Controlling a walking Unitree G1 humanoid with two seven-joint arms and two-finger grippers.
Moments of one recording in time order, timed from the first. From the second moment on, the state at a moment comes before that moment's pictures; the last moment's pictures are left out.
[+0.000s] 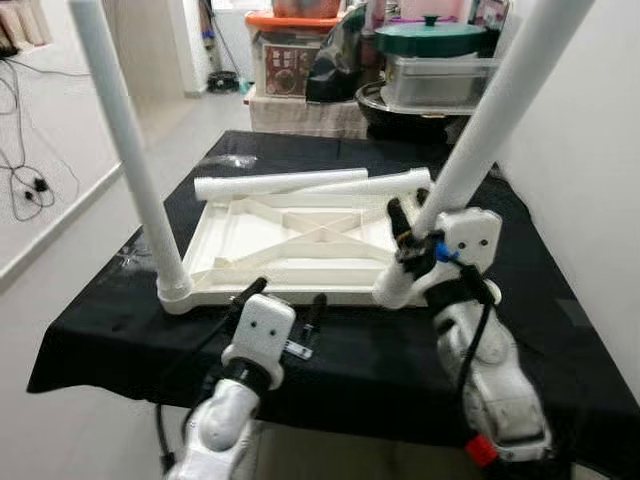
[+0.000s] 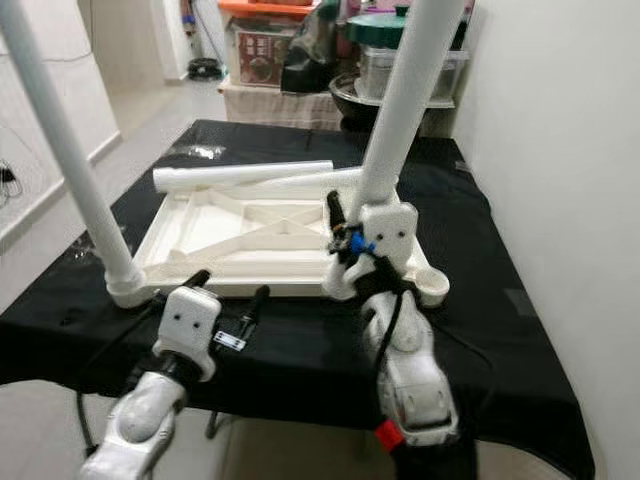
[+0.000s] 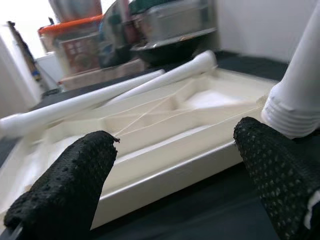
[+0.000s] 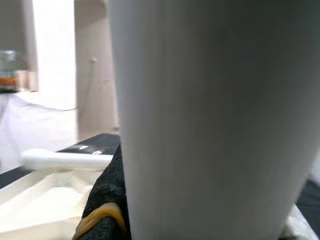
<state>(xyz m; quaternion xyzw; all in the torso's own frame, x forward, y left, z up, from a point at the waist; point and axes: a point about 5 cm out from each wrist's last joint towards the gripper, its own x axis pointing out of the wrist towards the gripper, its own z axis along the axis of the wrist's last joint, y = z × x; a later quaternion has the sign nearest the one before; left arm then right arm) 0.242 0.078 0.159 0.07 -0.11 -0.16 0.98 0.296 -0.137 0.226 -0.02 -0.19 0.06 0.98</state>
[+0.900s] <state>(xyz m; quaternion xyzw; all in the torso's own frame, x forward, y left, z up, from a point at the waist) 0.240 0.079 0.148 0.04 -0.08 -0.16 0.98 0.308 -0.148 0.240 -0.03 -0.22 0.07 0.97</state>
